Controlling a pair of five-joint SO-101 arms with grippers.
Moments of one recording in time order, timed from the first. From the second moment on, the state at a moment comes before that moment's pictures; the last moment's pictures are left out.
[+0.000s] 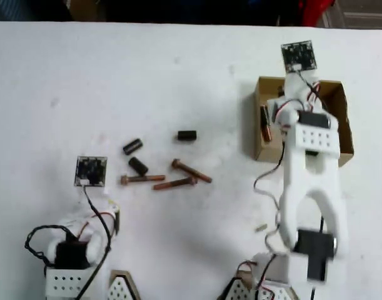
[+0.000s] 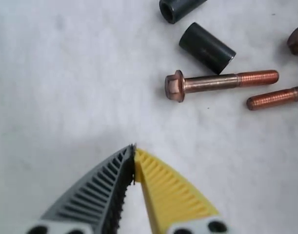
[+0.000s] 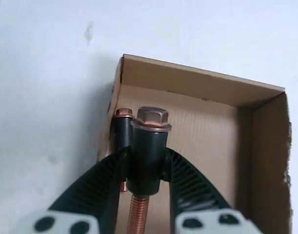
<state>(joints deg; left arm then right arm) -5.8 -104.3 97.1 72.7 1.6 7.6 -3.3 17.9 41.2 18.9</state>
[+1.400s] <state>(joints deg) -5.8 -104.3 97.1 72.7 1.5 6.5 14.8 -0.7 48.9 19.1</state>
